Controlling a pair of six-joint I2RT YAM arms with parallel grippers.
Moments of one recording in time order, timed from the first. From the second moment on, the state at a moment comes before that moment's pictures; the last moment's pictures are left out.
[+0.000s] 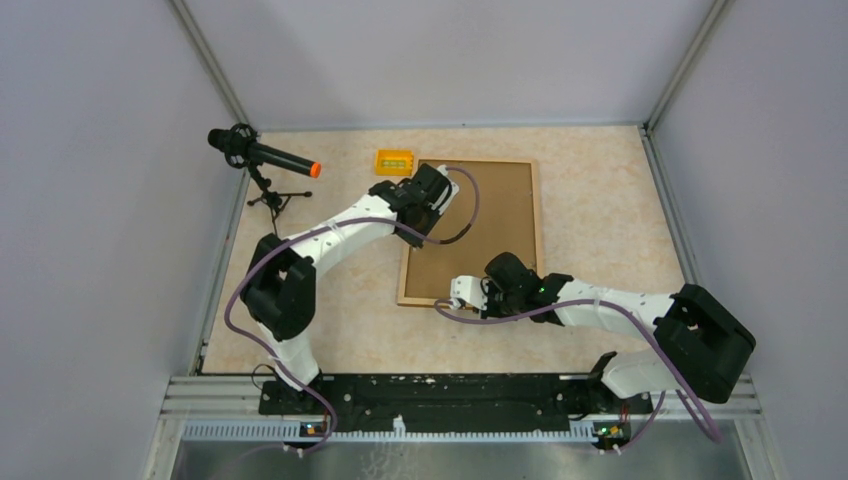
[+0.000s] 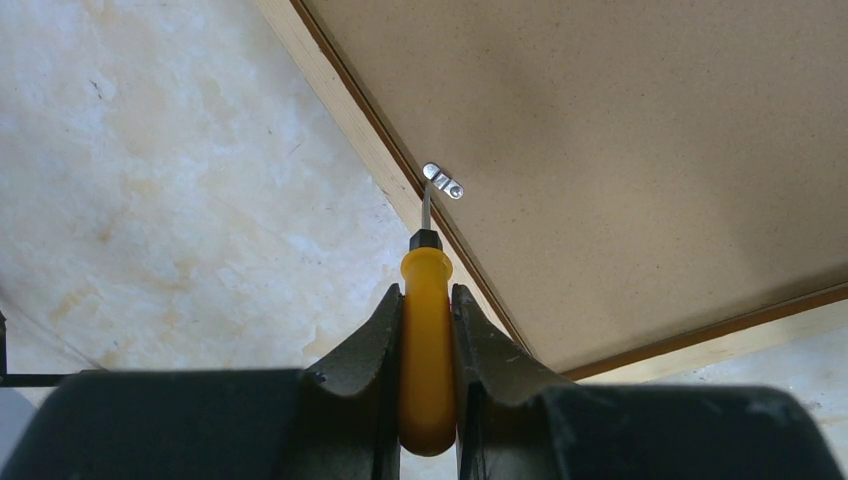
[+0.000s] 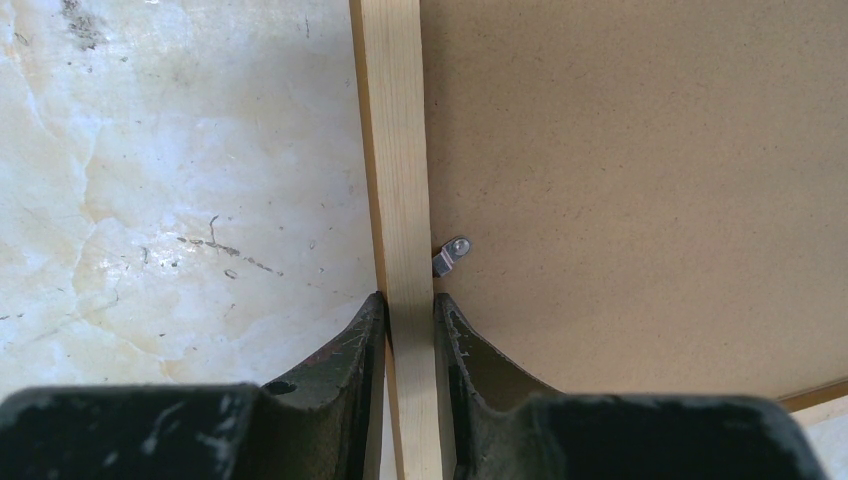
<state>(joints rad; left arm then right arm) -0.68 1.79 1.45 -0.77 -0.20 0.02 0.86 1.33 0.60 -0.25 -0.04 -0.66</state>
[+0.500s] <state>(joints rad) -0.66 1.79 1.47 -0.77 -0.12 0.03 0.86 1.33 0.60 -0.25 -0.04 -0.66</state>
